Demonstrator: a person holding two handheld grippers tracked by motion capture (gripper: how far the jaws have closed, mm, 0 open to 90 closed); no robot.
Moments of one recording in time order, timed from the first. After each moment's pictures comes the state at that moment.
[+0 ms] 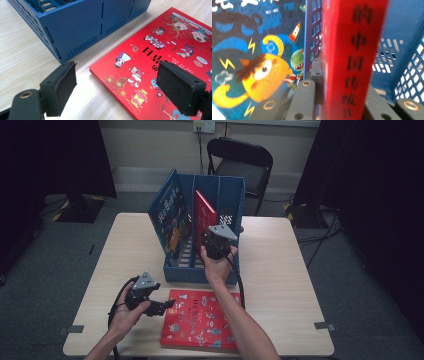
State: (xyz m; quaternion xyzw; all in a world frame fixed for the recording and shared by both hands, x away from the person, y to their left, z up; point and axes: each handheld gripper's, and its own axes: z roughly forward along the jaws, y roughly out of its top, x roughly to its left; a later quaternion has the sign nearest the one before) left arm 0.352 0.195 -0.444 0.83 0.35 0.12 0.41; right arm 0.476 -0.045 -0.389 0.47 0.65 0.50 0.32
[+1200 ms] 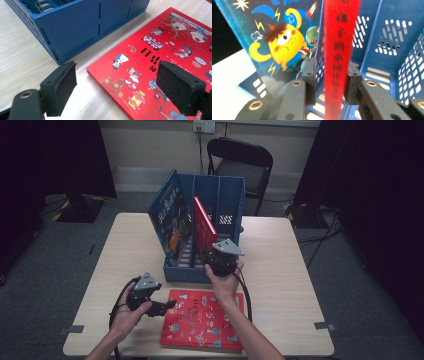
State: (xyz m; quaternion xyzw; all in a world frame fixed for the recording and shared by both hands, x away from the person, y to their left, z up) left arm 0.351 0.190 -0.444 0.83 0.35 0.12 0.42; right arm 0.431 -0.065 -0.401 0.44 0.69 0.50 0.29
